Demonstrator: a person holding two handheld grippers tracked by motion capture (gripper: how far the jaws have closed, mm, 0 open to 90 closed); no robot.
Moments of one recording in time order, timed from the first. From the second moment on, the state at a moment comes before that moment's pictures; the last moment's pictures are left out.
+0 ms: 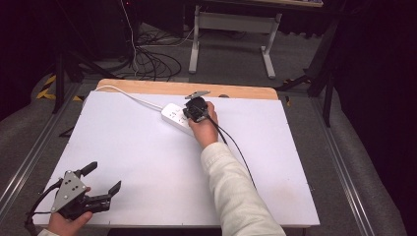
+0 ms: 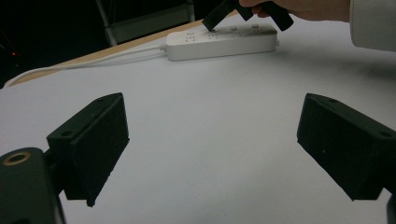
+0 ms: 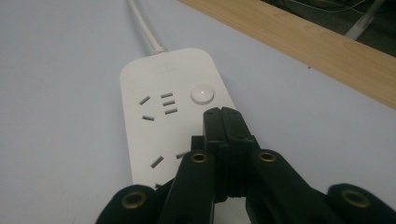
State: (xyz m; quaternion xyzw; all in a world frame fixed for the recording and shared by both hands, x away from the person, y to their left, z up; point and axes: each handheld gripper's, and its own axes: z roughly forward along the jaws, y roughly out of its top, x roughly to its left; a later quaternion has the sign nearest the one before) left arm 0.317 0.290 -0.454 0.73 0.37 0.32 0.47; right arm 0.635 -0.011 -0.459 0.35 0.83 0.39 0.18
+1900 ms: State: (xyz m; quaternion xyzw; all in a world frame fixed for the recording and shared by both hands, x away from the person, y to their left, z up) left arm 0.317 0.287 -0.454 0.73 0.37 0.32 0.47; right arm 0.627 -0.001 -0.461 0.38 0.82 0.36 0.23
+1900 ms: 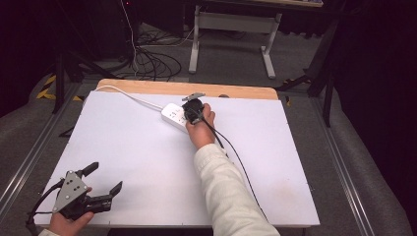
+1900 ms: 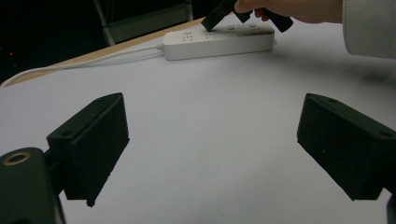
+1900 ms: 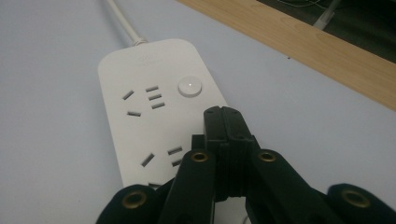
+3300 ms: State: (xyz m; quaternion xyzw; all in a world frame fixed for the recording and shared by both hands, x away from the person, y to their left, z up) left arm 0.319 0.286 -0.455 0.73 0.37 0.32 0.47; right arm 0.598 -0.025 -0.389 0.34 0.81 0.43 0.21
